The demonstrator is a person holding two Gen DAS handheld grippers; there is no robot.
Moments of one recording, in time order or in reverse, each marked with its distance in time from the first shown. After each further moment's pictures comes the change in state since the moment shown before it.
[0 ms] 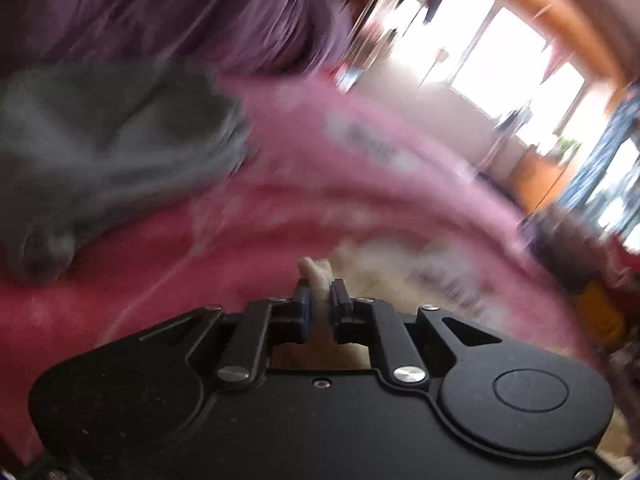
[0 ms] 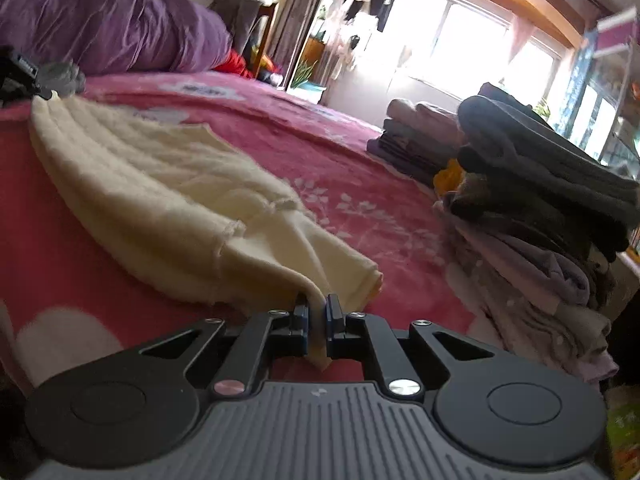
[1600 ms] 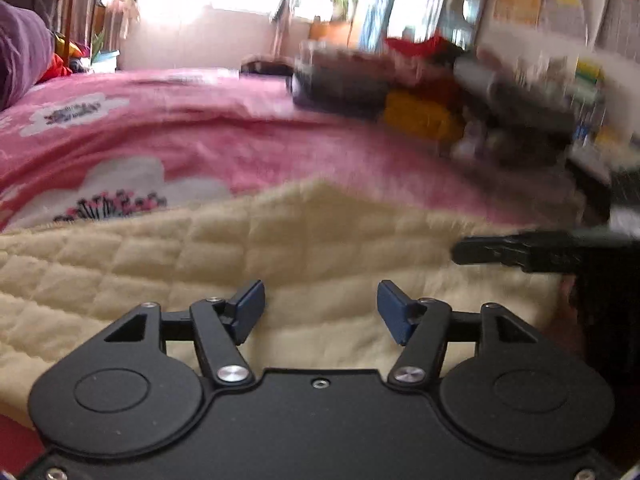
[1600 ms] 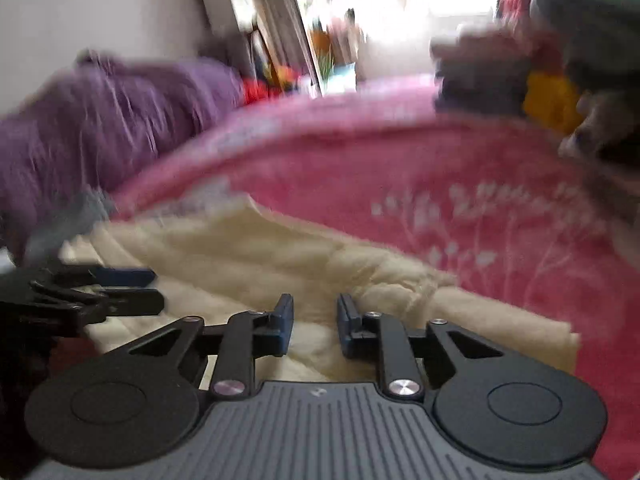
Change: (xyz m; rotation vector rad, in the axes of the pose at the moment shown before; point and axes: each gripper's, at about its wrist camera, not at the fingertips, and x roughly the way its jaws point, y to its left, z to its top) left arm 0.002 -0.179 -0.096 0.613 0.136 -0.465; right arm 0.072 -0.012 0.059 0.476 -0.086 0.362
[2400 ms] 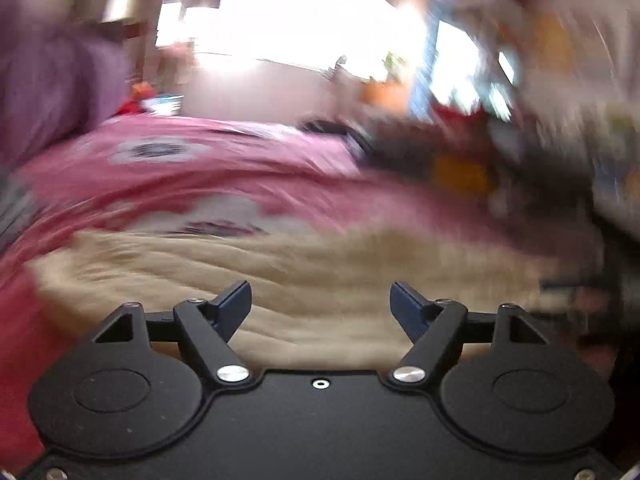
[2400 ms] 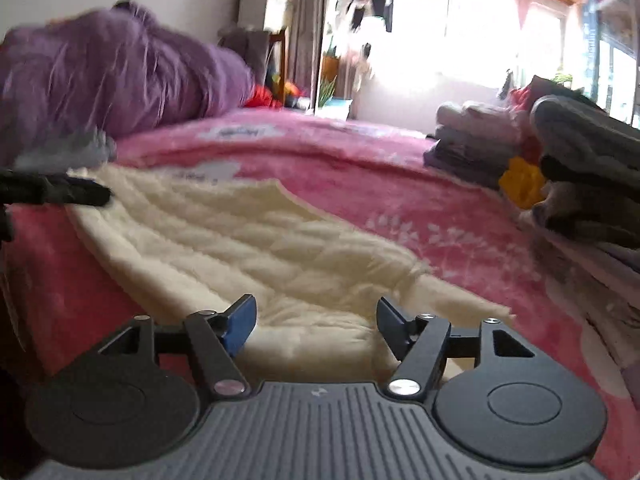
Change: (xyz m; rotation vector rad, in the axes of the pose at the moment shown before) left arm -0.100 0.032 -0.030 -0.159 -0.220 0.137; right arm -0.053 0.056 -0.035 -0.243 -0.032 -0.147
